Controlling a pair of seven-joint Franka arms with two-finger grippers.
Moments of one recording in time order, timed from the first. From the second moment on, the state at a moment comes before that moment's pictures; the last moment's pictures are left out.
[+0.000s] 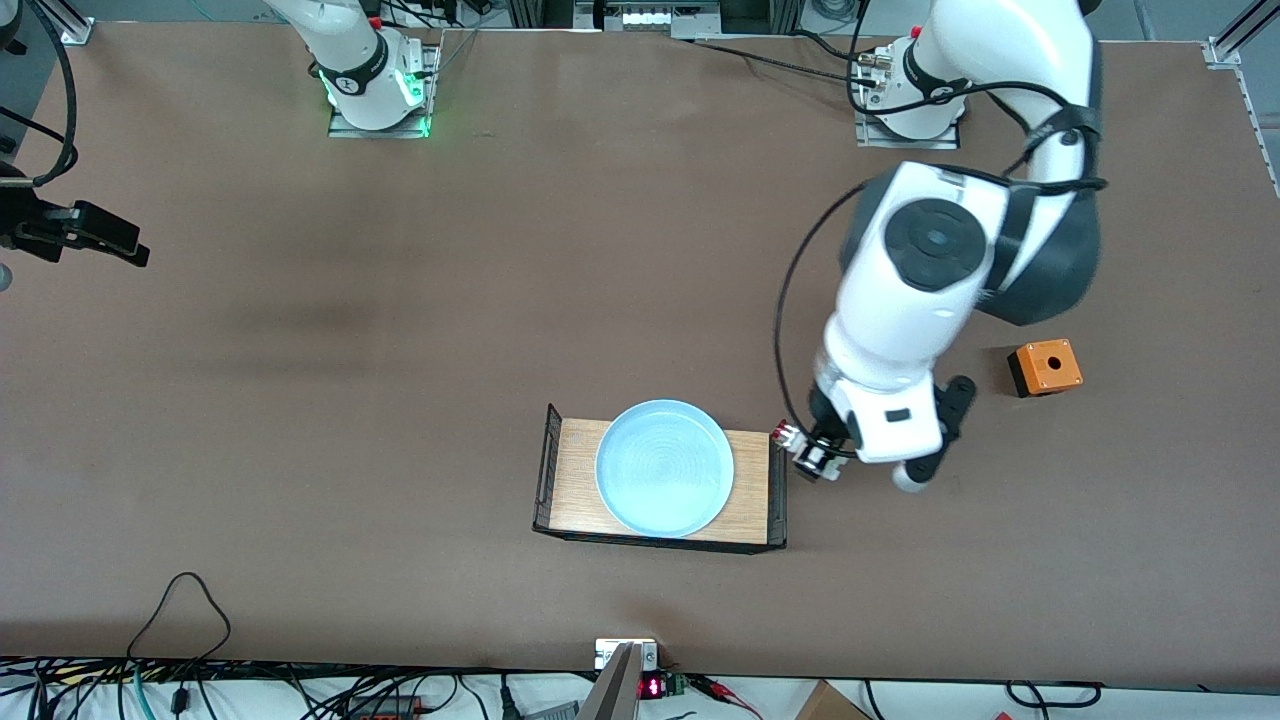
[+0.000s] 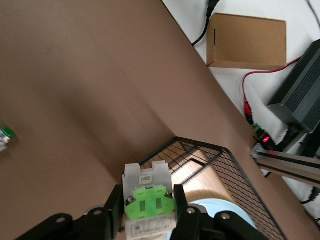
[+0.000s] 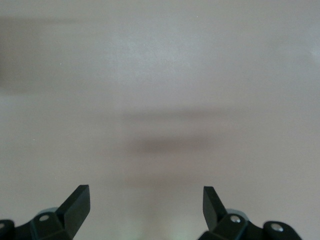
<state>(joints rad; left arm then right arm) -0.50 0.68 0.20 -1.03 -0.08 1.89 -1.24 -0.02 0.07 -0.04 -1.53 -0.01 1.55 -0.01</state>
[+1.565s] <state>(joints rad) -0.13 0.57 0.20 -1.58 -0.21 2.02 -0.07 -0.02 0.07 -0.04 -1.53 -0.01 1.55 -0.01</state>
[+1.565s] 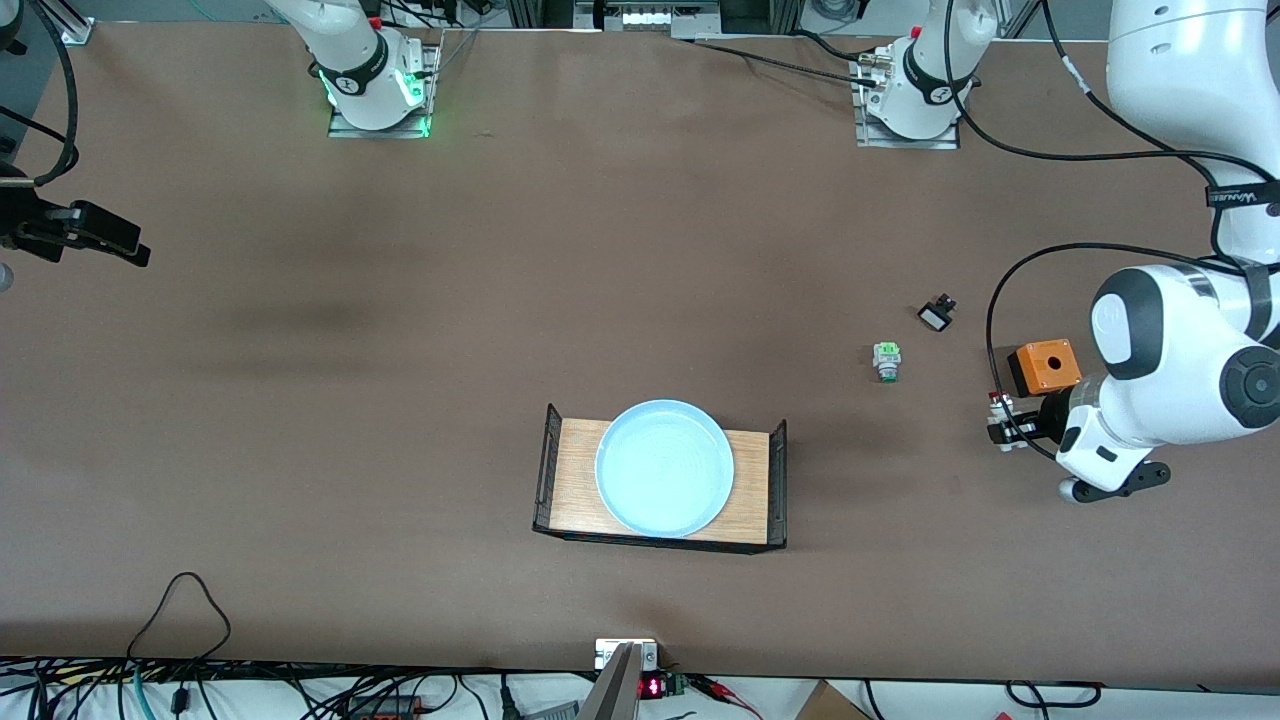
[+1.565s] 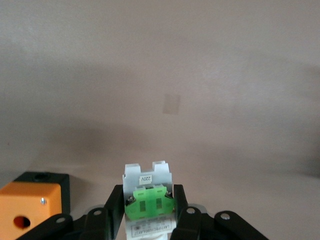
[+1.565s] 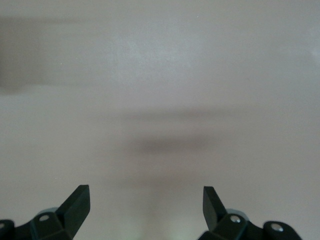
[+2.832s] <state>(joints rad) -0.10 0.65 0.17 -1.80 -0.36 2.33 0.27 -0.01 0.07 -0.04 -1.53 -0.01 1.55 -0.01</state>
